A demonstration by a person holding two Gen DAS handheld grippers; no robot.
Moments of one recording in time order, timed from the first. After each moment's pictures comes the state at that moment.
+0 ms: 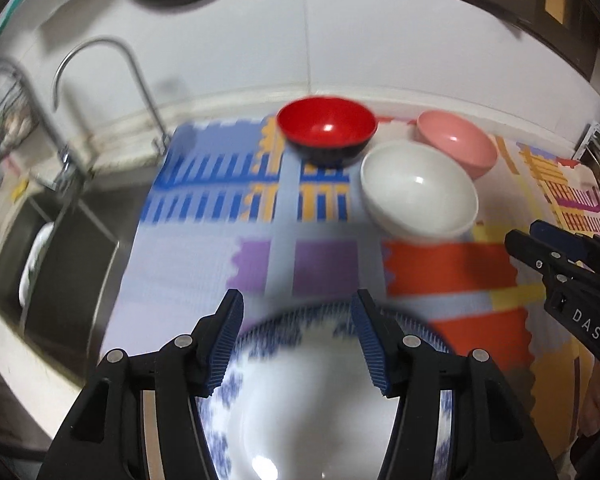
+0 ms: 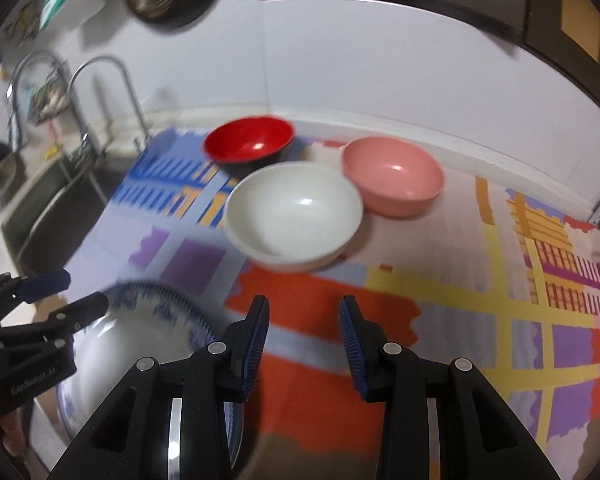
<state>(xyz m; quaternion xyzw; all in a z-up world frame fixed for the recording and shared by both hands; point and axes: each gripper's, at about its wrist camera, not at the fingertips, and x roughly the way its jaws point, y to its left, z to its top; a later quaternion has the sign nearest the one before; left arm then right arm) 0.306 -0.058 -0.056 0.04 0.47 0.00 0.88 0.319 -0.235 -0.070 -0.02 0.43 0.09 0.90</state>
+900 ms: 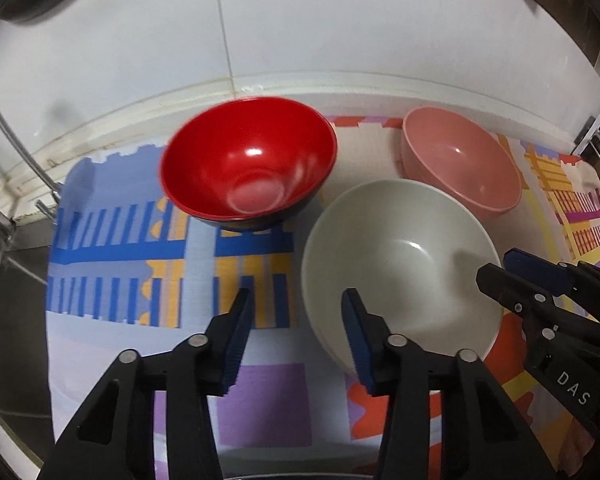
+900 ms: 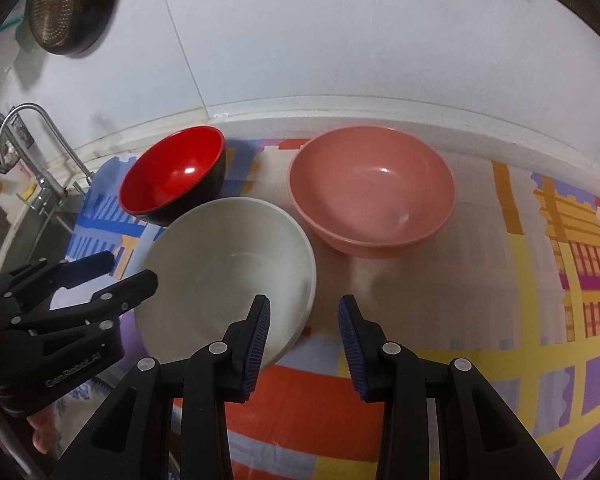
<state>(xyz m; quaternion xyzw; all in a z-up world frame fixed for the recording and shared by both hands) 0.438 -0.100 -0.108 0.05 0.51 -0.07 0.85 0.420 -0.258 -0.114 0.03 0.48 0.08 0.87</state>
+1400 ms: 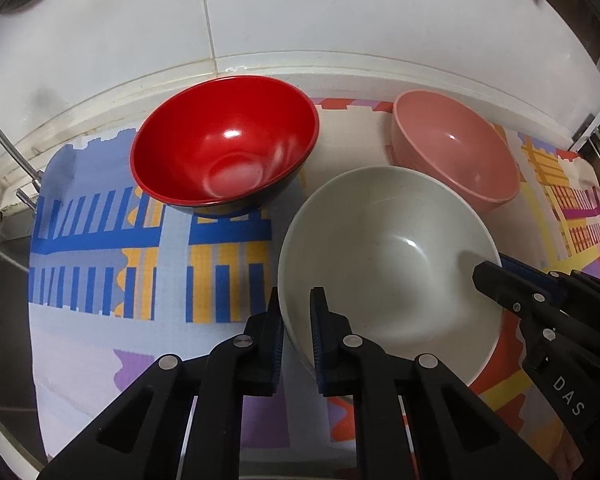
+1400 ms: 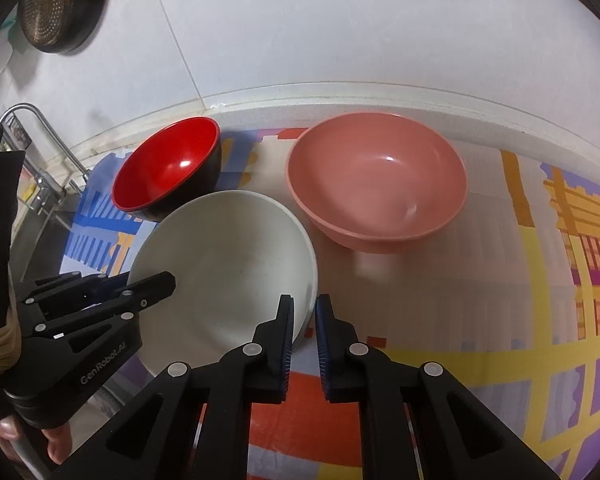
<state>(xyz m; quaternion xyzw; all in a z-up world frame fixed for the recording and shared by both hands) 0.445 -0.110 -0.116 0.04 0.54 -0.08 0.84 0.425 -0.255 -0.121 0.04 0.49 0.09 0.87</state>
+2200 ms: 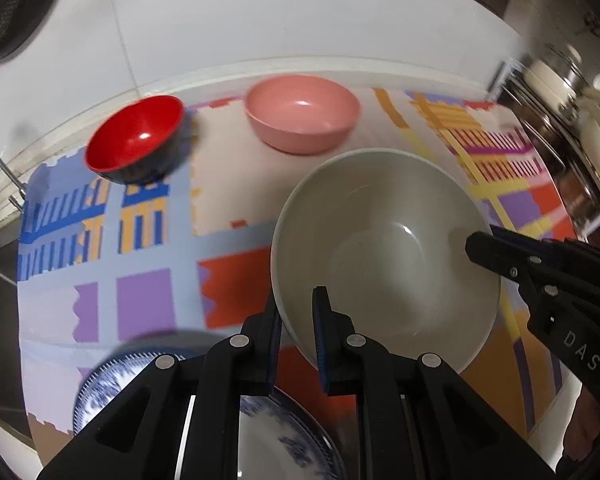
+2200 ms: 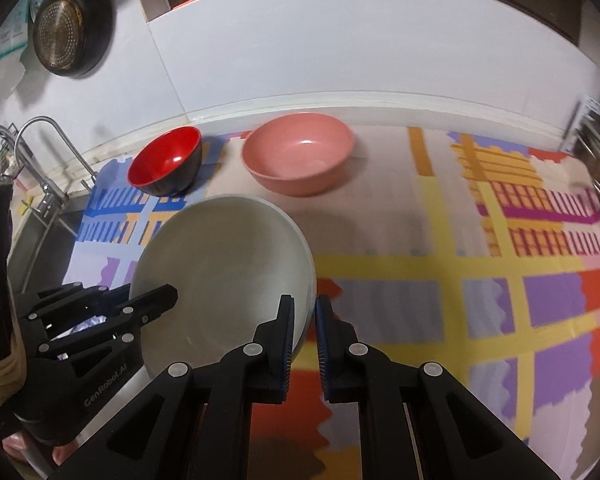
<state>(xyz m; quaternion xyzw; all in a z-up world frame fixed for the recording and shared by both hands) 0.340 -0.173 -0.075 0.07 0.52 -0.18 0.83 0.317 -0.315 -0.074 0.06 0.48 0.03 0.88</state>
